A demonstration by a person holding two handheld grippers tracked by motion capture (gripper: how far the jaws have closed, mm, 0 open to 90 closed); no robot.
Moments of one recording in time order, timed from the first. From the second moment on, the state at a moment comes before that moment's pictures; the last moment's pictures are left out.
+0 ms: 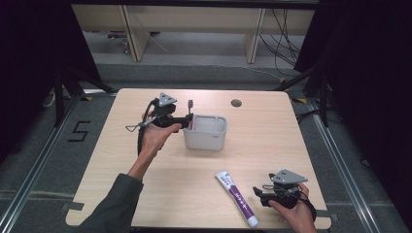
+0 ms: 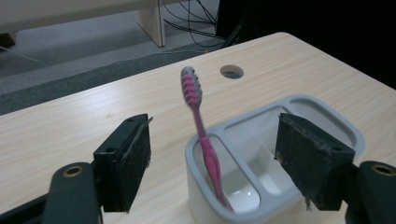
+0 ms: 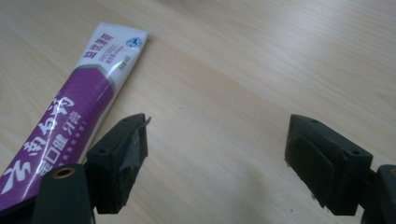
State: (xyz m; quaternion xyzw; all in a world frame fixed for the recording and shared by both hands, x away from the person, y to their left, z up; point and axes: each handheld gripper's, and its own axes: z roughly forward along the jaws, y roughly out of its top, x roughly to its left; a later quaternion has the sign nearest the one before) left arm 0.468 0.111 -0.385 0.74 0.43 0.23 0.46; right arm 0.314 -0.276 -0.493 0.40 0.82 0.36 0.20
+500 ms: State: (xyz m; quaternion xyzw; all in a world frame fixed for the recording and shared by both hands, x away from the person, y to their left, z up) left arm 0.429 0.137 -0.392 0.75 0.41 0.21 0.47; right arm 0.315 -0.280 -0.491 0.41 0.81 0.37 0.21
